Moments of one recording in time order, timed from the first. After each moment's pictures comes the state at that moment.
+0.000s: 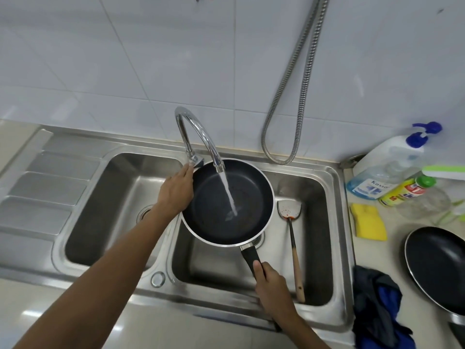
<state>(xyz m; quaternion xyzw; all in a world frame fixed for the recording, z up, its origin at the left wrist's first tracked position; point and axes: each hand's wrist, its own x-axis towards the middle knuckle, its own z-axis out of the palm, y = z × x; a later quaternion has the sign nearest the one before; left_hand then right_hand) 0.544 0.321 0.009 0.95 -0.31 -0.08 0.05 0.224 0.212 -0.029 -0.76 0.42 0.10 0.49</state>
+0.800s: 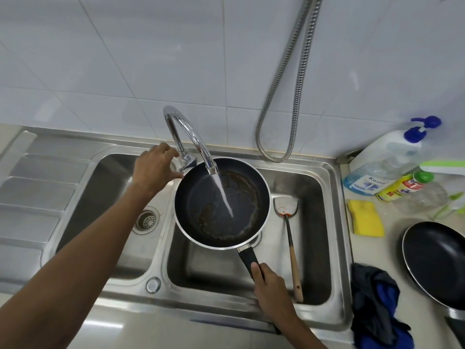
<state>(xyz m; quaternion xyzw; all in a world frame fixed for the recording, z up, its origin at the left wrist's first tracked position) 0.592 0.325 0.060 0.94 -0.35 0.01 0.02 0.224 0.209 -0.033 -0.77 0.41 0.12 0.47</state>
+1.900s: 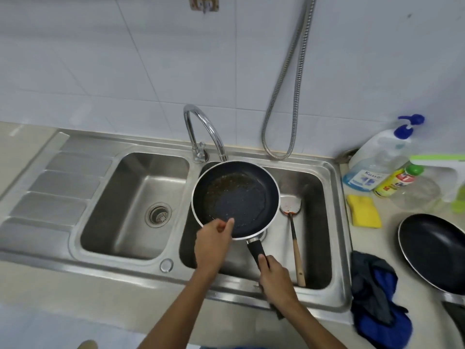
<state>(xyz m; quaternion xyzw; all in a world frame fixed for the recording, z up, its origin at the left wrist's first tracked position) 0.348 0.326 0.019 0.92 -0.04 -0.18 0.36 0.205 0.224 -0.022 -0.76 0.42 0.11 0.47</state>
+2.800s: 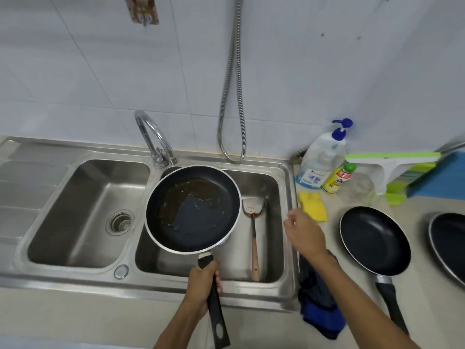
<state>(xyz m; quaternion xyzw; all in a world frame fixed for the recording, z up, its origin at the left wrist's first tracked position) 0.235 0.290 -0.002 0.66 0.21 -0.41 0.60 0.165 0.029 0.037 -0.87 0.42 -0.01 0.26</state>
